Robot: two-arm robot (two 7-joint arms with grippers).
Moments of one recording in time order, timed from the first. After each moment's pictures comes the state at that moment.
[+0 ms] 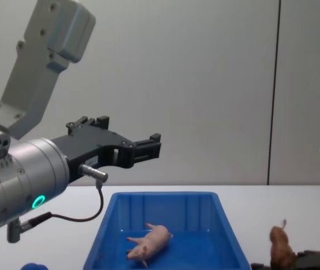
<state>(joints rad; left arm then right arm) -0.24 0.38 0.45 -1.63 -0.20 0.01 -0.01 0.14 0.27 -0.29 -1.48 0.21 0.34 0.29</state>
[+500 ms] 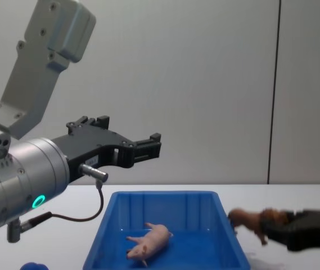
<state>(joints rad) -0.24 0.38 0.45 -1.63 -0.20 0.01 -0.01 0.13 0.29 -0.29 -1.56 0.17 0.28 0.24</state>
